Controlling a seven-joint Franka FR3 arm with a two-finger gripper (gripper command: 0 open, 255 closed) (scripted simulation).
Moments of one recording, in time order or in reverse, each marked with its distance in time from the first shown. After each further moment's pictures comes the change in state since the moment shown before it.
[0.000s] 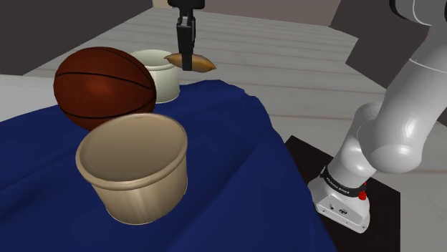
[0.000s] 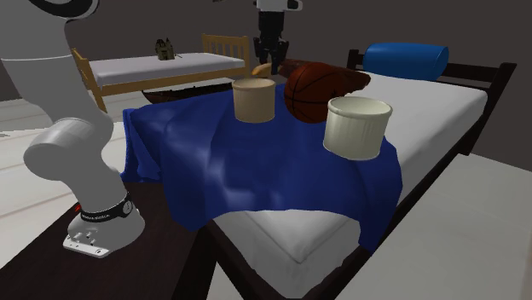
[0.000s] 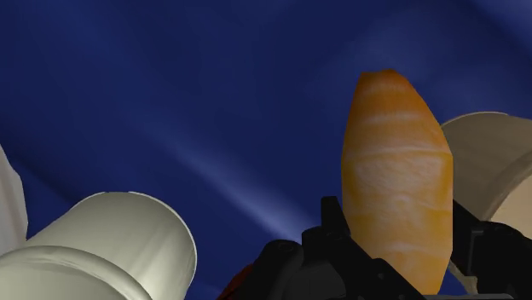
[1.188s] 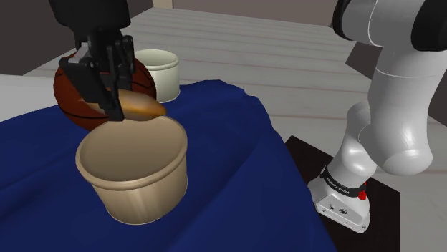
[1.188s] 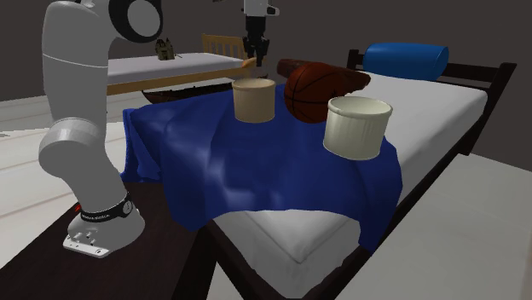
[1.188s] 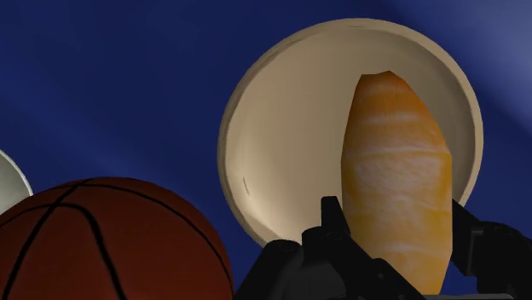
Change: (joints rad) arm 0.267 0.323 0.157 0.382 -0.126 -0.068 0.399
